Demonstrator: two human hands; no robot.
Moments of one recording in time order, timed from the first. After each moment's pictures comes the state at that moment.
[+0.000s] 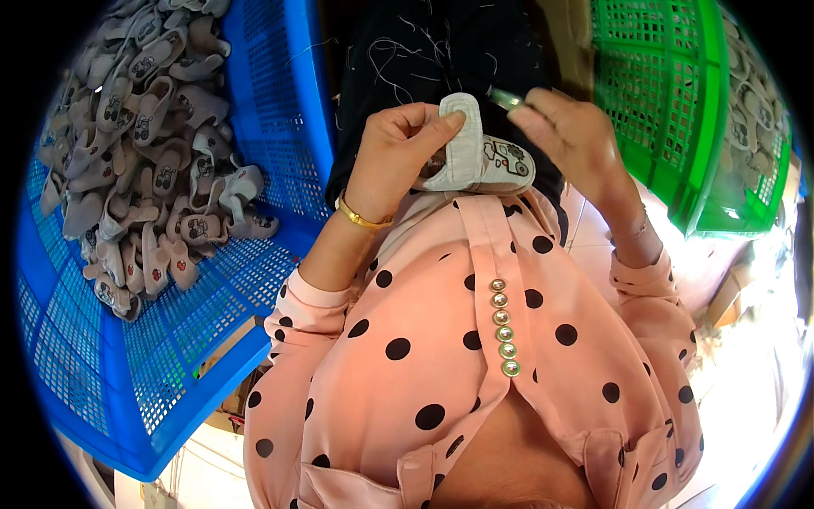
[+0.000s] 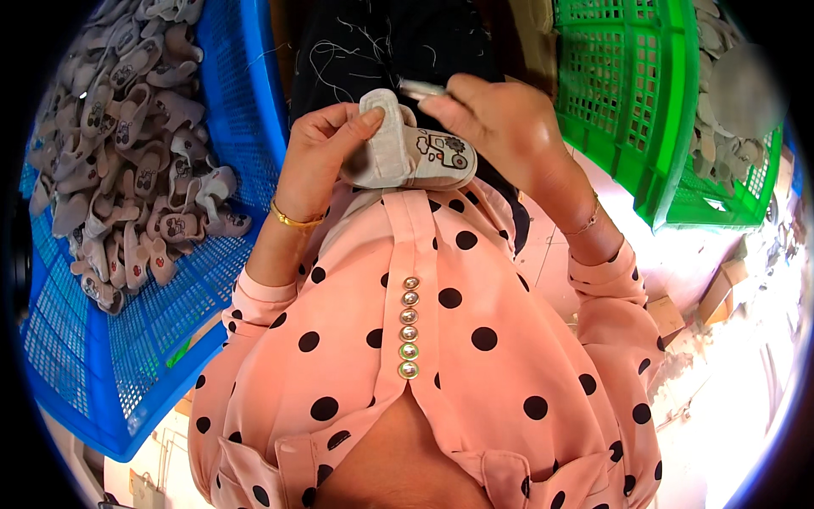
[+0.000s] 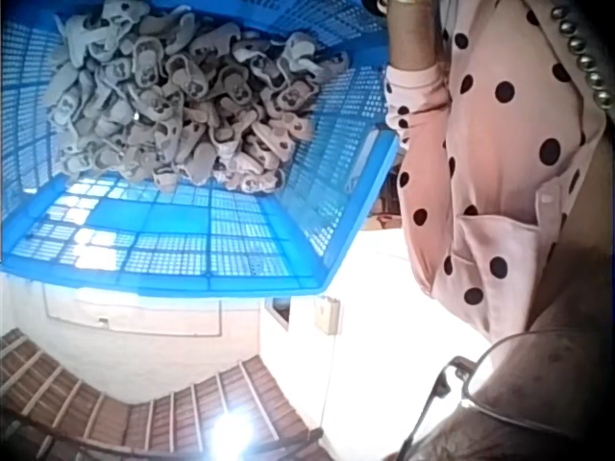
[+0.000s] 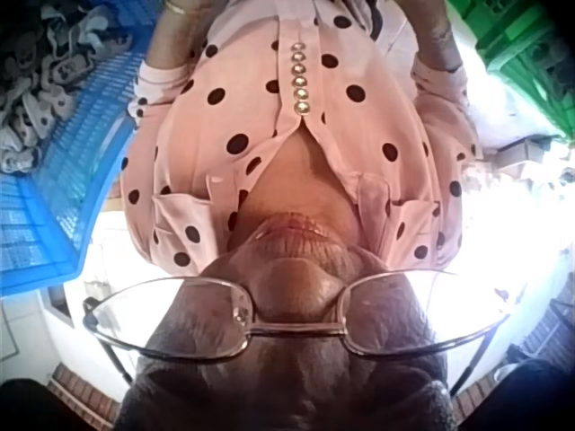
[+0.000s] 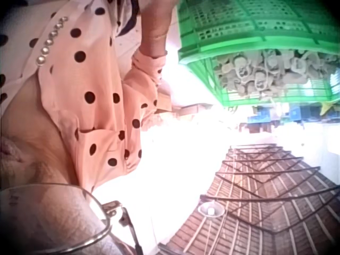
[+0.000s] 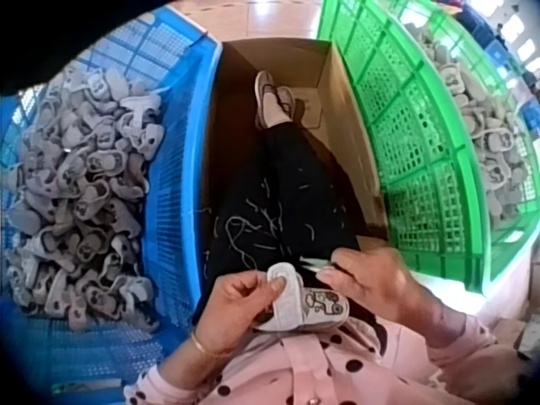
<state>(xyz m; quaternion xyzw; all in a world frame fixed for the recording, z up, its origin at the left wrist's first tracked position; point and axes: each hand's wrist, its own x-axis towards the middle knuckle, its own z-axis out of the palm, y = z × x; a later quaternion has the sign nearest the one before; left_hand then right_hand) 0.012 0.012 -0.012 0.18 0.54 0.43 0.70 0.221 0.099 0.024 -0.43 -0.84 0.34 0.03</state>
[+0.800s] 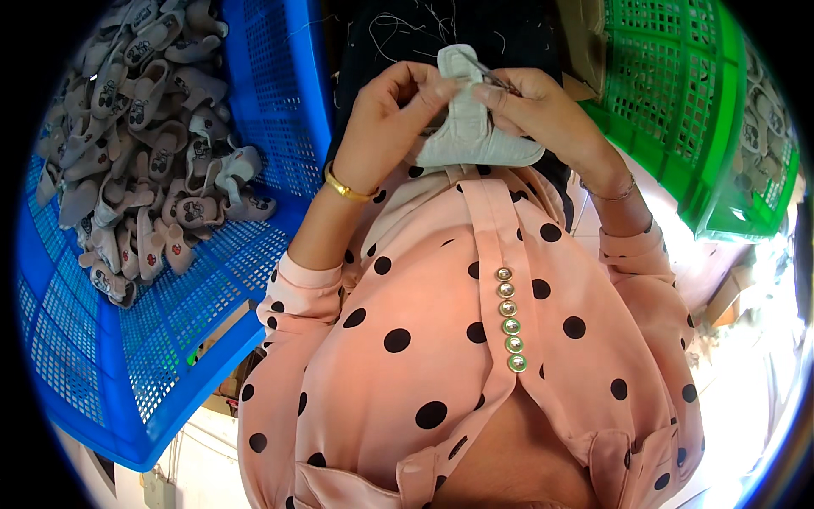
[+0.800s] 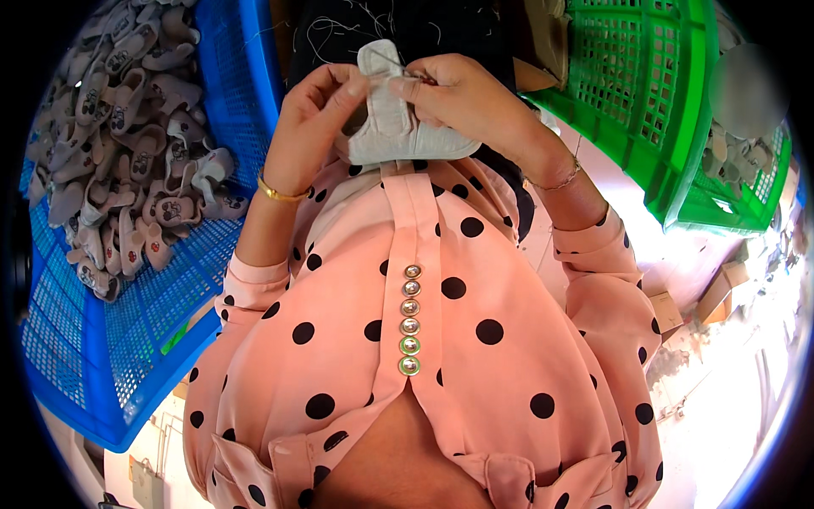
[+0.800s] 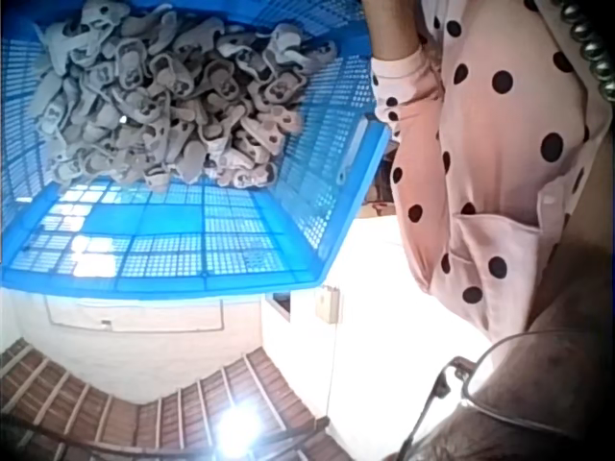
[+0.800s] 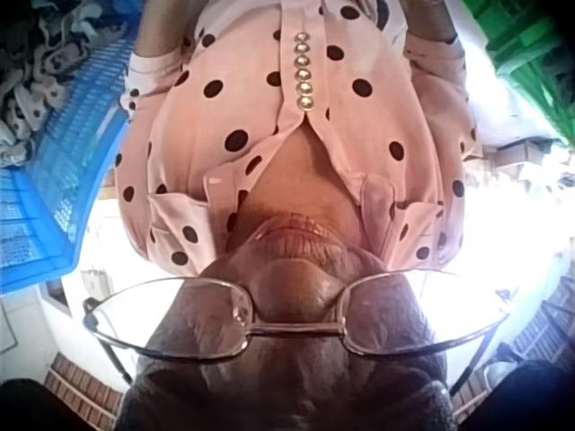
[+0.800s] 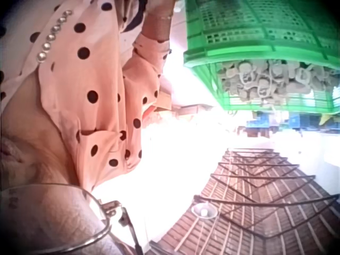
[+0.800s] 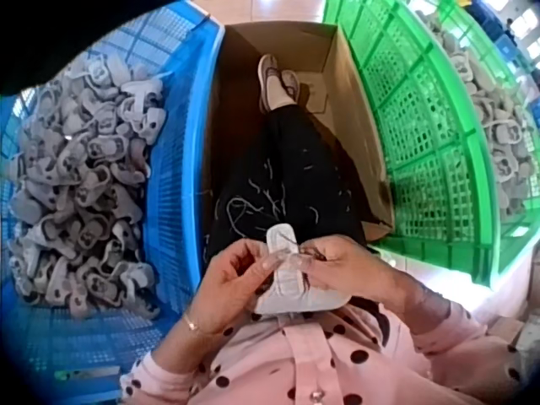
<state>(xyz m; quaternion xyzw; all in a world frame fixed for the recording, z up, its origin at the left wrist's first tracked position) 0.008 0.014 -0.031 0.27 0.56 0.45 0.64 0.196 0.099 -0.018 -0.42 -0.52 0.74 0.01</state>
